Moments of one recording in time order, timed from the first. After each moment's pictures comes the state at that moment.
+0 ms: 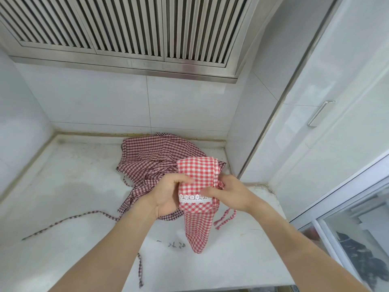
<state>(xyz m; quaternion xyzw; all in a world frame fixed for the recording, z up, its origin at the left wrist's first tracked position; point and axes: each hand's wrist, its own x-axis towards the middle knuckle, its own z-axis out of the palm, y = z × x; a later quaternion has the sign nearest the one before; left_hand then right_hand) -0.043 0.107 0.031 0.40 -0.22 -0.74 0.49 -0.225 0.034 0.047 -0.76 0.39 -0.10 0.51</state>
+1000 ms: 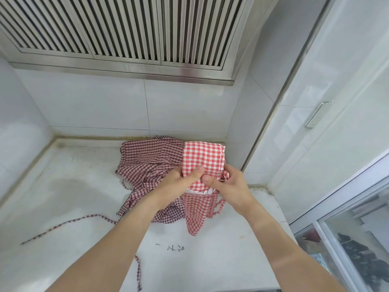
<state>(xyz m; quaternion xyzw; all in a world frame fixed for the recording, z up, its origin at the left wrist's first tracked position) -0.050 0.097 0.045 0.55 -0.47 -0.51 0.46 -0.222 0.032 0.038 -0.61 0.38 -0.33 0.61</state>
